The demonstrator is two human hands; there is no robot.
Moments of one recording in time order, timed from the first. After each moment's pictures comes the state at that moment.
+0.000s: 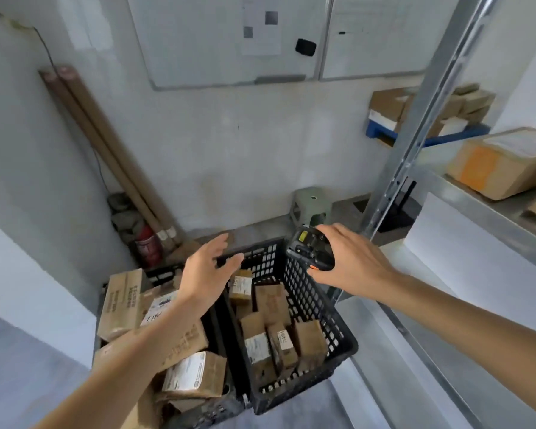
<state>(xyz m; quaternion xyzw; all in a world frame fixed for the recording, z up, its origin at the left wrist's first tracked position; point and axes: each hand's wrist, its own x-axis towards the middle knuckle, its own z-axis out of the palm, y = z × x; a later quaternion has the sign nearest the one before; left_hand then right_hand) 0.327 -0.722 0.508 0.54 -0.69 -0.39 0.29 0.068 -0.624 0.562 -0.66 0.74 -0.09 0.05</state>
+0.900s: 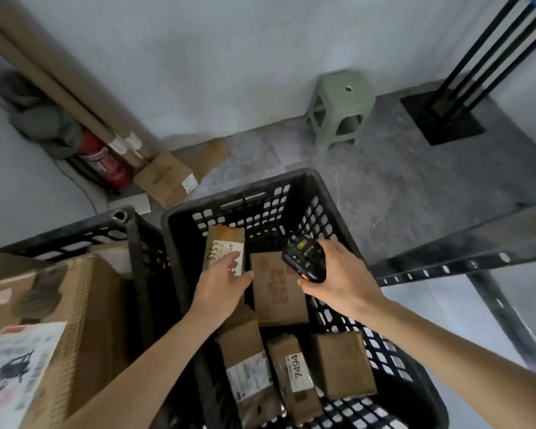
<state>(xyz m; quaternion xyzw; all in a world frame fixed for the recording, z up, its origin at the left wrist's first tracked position) 0.206 -0.897 0.146 0.64 -0.60 -0.47 0.06 -0.015 -0.826 0.176 -0.56 0.78 -0.07 0.28</state>
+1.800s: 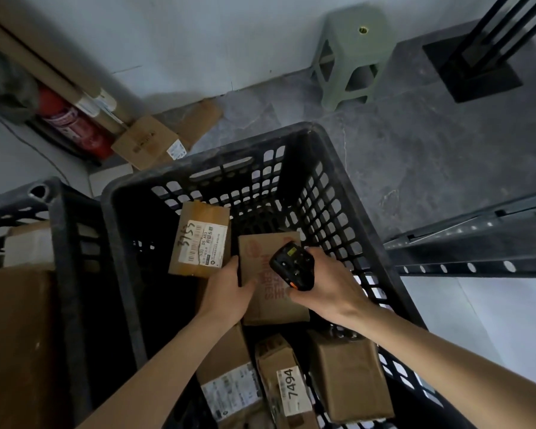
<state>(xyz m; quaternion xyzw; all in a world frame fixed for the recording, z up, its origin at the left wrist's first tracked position) 0.169 -0.884 0.043 0.64 -0.56 -0.52 0.00 -0.025 -0.819 0.056 -0.49 0.75 -0.10 0.44</state>
